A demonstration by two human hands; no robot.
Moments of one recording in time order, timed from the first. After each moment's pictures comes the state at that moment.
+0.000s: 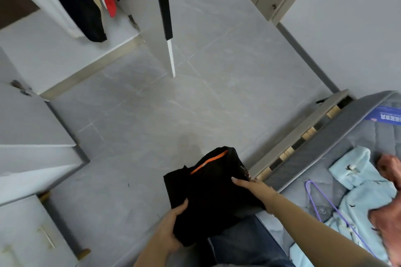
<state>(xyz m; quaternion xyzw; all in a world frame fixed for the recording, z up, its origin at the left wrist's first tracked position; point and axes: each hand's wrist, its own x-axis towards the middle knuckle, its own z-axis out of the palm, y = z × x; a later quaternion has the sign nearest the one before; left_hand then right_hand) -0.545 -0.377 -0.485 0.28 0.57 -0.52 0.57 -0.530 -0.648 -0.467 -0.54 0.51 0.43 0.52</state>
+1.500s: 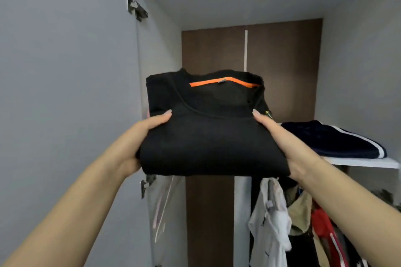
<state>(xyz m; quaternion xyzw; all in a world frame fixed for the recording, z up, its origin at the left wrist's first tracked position) -0.059 0.082 0.195 0.66 0.13 0.24 0.70 0.121 -0.133 0.179 -0.53 -0.28 0.25 0.76</state>
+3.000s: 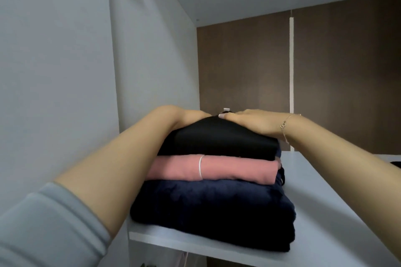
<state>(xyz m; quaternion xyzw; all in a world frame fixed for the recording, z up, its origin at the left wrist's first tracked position) 0.239 0.295 0.293 0.94 0.24 0.06 0.24 0.333 0.137 0.275 -0.85 -0.47 0.01 0.24</state>
